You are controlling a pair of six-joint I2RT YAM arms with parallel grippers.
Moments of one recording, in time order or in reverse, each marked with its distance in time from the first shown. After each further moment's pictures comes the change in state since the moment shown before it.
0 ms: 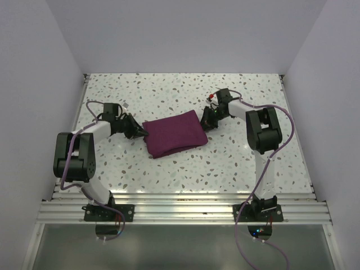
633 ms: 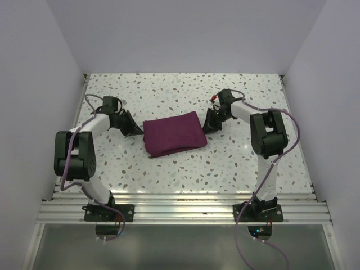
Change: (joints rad) left arm 0.002 0.050 0.132 -0.230 -0.130 0.086; right arm 0.004 -0.100 -0.080 -0.046 0.110 -0.019
